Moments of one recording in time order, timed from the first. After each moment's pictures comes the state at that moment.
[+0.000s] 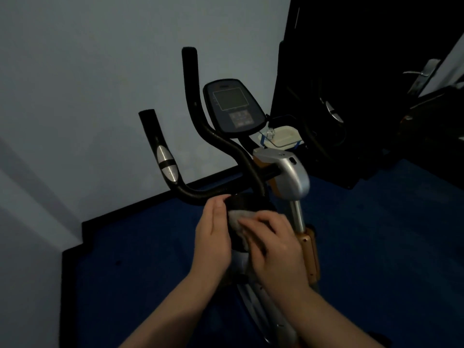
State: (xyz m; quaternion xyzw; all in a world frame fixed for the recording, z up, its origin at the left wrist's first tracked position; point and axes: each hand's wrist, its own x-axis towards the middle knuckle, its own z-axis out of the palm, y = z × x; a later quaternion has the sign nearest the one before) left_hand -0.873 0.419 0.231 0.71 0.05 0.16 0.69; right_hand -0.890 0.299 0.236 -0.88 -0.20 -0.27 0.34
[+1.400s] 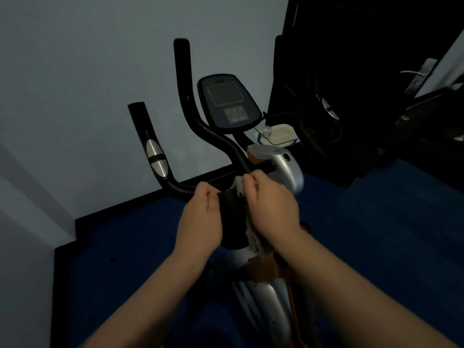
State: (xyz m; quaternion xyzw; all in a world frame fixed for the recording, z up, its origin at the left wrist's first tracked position) left_hand -0.860 0.425 0.252 0.82 0.09 0.12 0.54; right_hand -0.819 0.296 0.258 -0.93 -0.11 -0.15 0.32
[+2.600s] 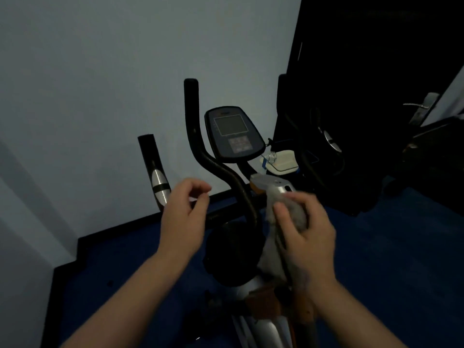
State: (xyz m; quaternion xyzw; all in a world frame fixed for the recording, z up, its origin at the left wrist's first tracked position) left_hand -0.827 0.452 0.279 0.81 0.03 0.26 0.53; right_hand -0.826 0.252 0.271 -0.81 -0.12 -0.26 0.51
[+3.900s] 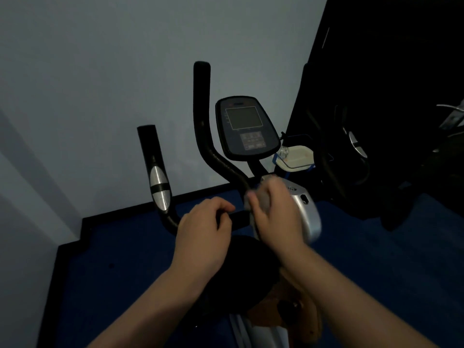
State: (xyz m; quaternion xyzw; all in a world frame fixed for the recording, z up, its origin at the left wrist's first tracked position) left_hand -0.815 0.431 0.262 0.88 0.10 0.14 0.45; right_hand -0.741 0.298 0.248 -0.87 -0.22 -0.20 0.39
